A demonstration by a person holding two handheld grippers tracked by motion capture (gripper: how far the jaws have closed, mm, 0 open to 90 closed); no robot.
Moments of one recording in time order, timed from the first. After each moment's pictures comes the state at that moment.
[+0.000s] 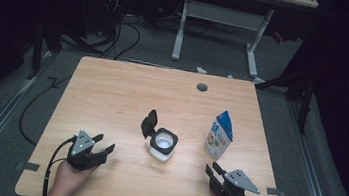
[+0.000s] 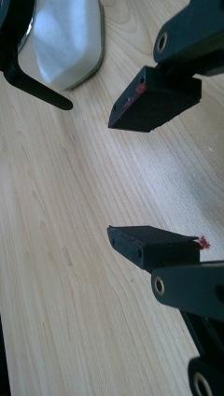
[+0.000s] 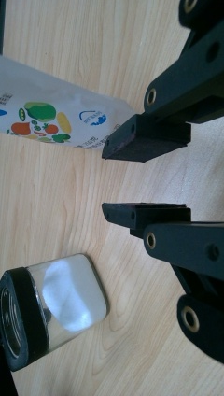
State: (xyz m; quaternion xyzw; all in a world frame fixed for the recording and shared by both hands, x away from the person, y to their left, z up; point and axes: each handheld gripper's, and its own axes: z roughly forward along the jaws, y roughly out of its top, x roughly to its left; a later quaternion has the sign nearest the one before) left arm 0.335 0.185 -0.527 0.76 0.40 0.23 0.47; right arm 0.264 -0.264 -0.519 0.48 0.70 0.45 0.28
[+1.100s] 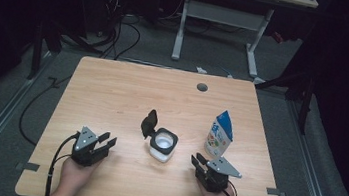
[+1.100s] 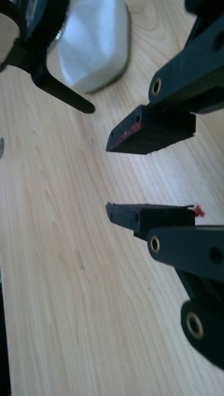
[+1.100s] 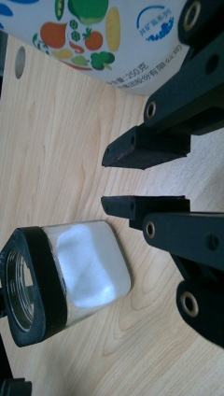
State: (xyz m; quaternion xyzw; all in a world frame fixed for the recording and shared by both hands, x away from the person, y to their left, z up) left arm 0.344 0.169 -0.516 0.74 0.41 0.22 0.48; right arm 0.297 -0.226 -0.518 0.44 0.73 0.45 0.26
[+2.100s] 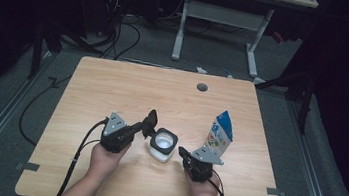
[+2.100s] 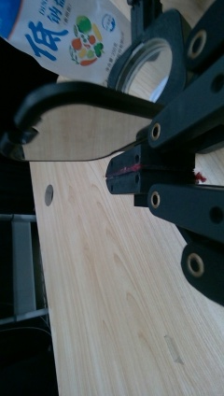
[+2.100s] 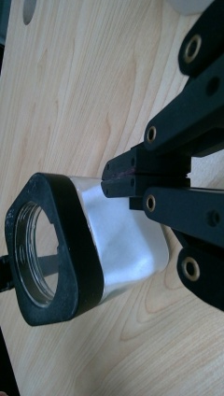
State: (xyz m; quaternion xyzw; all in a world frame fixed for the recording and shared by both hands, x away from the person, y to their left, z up) left arm 0.371 0.100 -0.475 0.73 0.38 0.20 0.53; right arm 0.325 -0.186 -0.520 0.42 0.75 0.45 0.24
